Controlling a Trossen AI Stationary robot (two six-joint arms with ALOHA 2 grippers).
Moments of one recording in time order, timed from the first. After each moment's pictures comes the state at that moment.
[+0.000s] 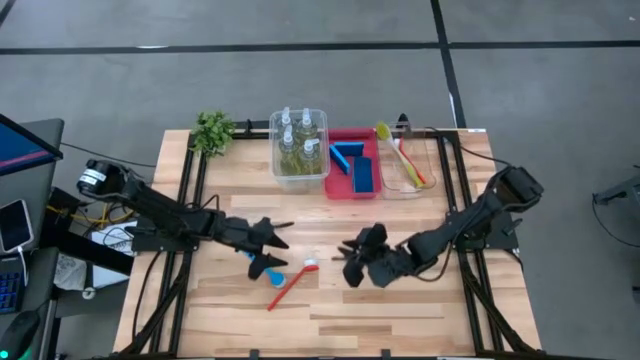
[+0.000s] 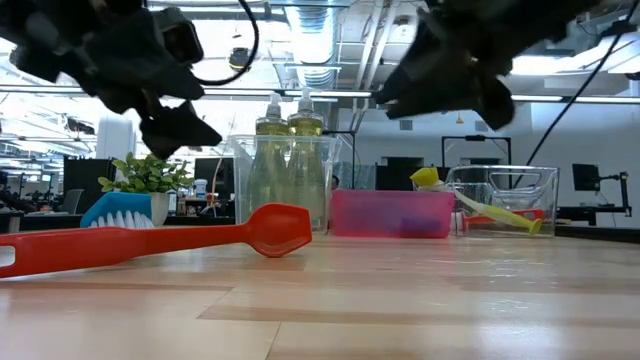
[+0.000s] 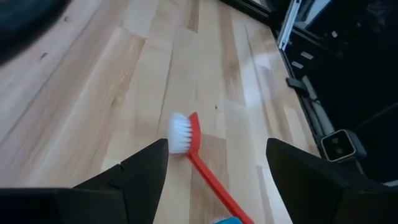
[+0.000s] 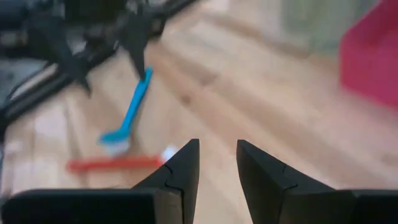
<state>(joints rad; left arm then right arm) -0.31 1.26 0.38 0.44 -0.04 -0.48 0.51 1.42 0.83 0.01 0.80 0.94</state>
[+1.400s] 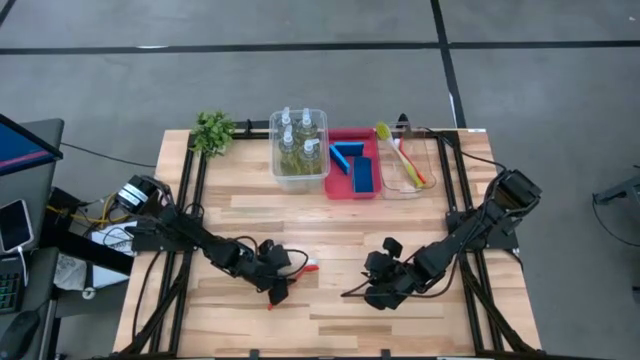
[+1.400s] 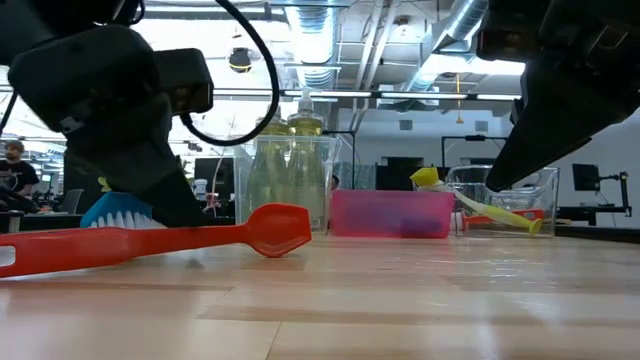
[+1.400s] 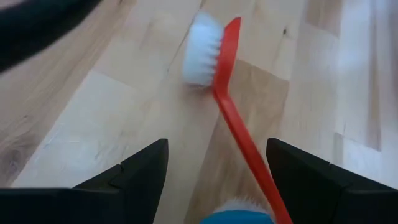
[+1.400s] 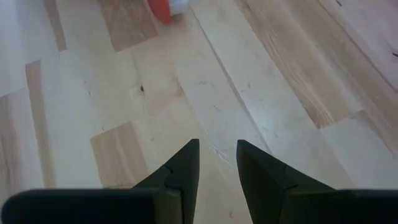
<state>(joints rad) -0.55 1.69 0.68 0.13 -0.39 -0.75 0.65 1.46 0.83 -0.34 0.58 0.93</state>
